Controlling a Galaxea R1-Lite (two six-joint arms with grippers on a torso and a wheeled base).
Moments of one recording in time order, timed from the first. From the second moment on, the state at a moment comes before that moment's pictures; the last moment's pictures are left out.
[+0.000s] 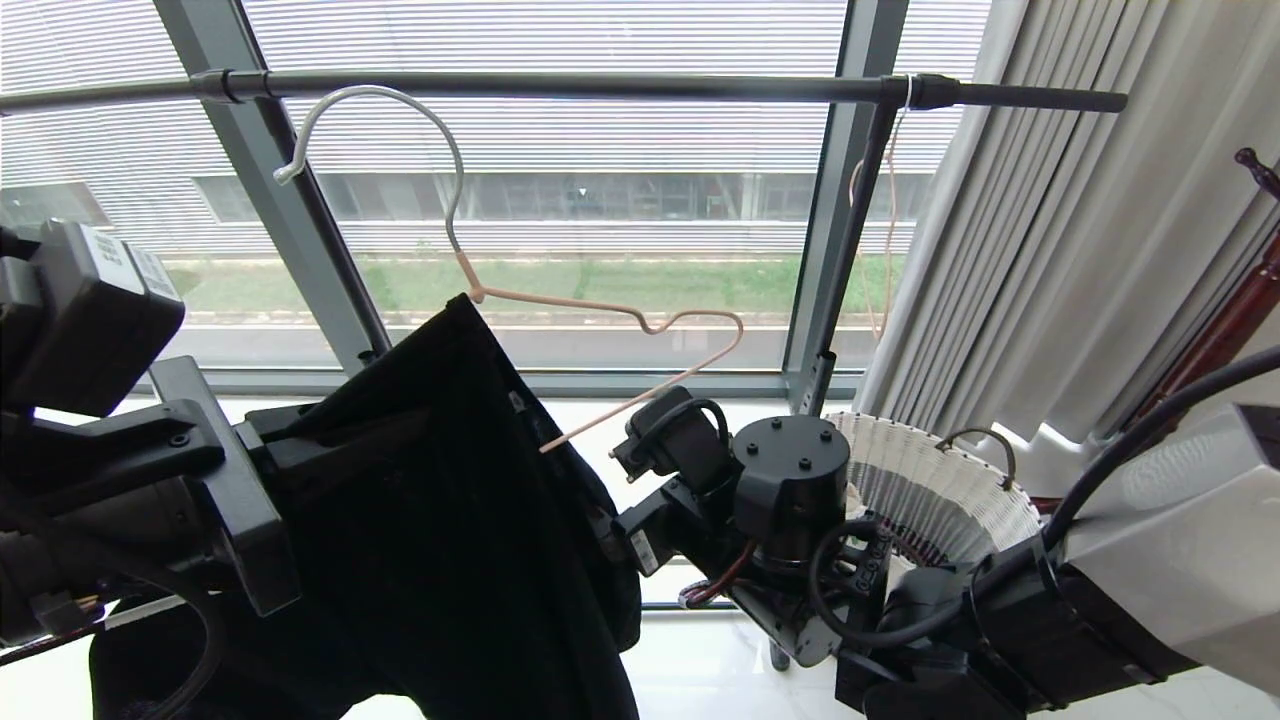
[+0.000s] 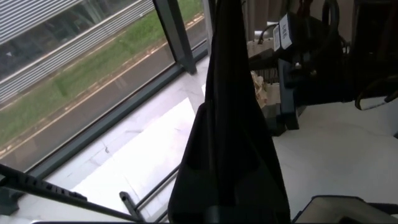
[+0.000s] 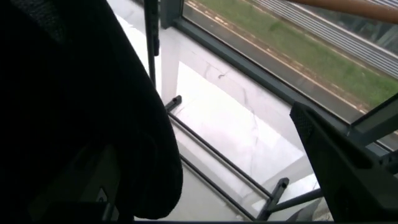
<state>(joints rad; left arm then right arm) -0.43 1.11 -0.65 -0.32 -0.28 0.37 1.02 2.09 -1.01 -0.97 -0.29 -0.15</state>
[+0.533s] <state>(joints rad) -0.43 1.09 -0.64 -0.32 -0.27 0.37 0.85 2.07 -0.96 -1.00 -0.38 -0.28</state>
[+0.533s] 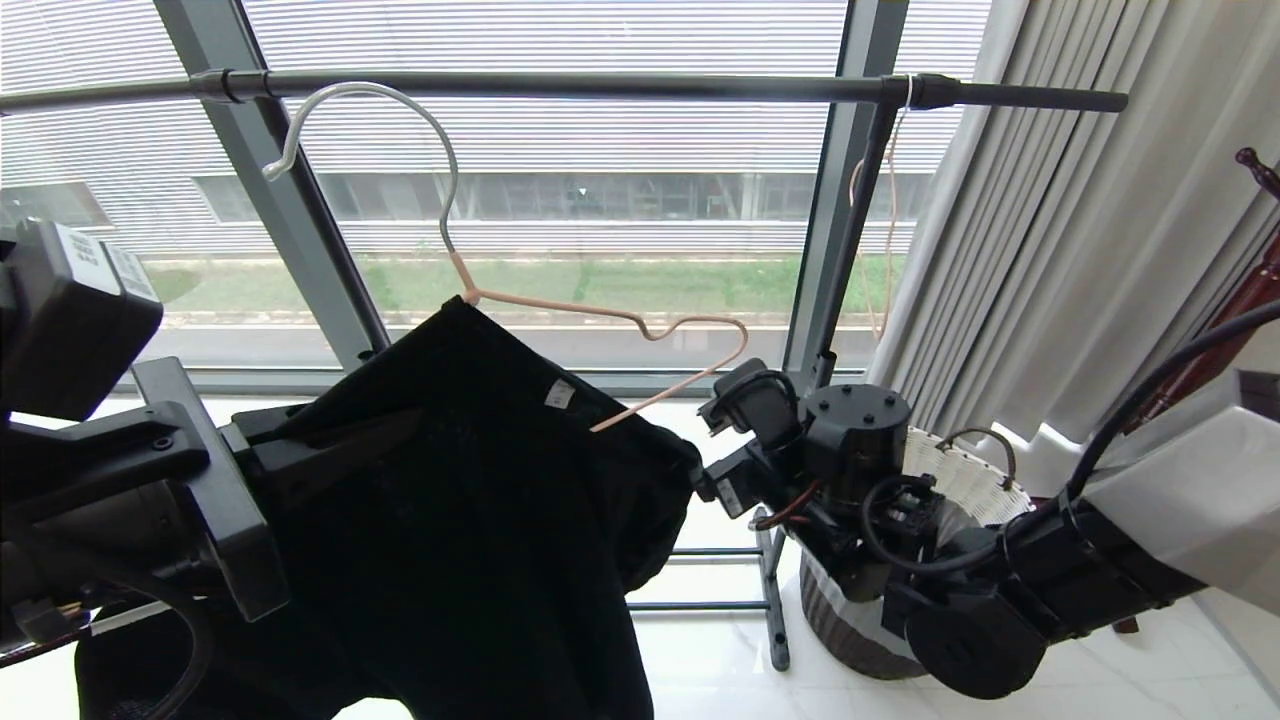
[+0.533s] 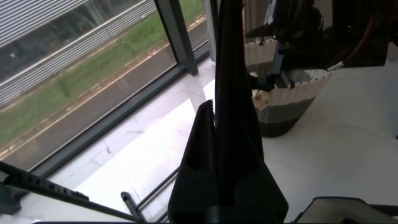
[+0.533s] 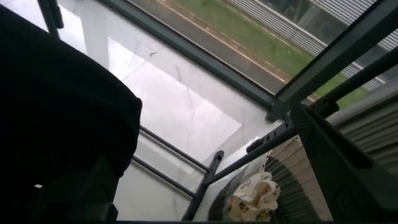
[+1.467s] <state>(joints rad) -0.43 1.11 -0.45 -0.33 -0.24 0.47 0.74 1.91 -0.96 -0.99 -0.35 -0.33</state>
